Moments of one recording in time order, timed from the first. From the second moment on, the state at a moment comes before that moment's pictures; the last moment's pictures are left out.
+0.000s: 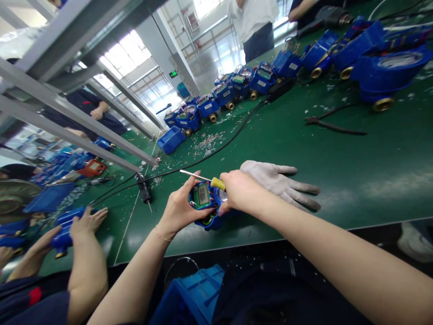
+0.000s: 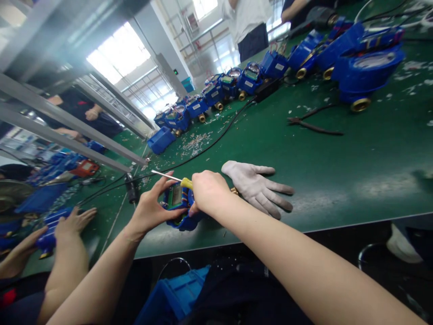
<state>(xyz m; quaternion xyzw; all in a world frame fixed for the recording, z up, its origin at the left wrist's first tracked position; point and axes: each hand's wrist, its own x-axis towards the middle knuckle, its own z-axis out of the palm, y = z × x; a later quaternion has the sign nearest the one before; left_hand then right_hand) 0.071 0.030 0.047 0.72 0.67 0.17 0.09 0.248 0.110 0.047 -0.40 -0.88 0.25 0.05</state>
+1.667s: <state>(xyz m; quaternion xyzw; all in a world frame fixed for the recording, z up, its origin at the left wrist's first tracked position) 0.046 0.053 0.063 0.73 0.65 0.06 0.18 0.234 0.152 0.035 -0.43 -0.84 0.32 0.07</state>
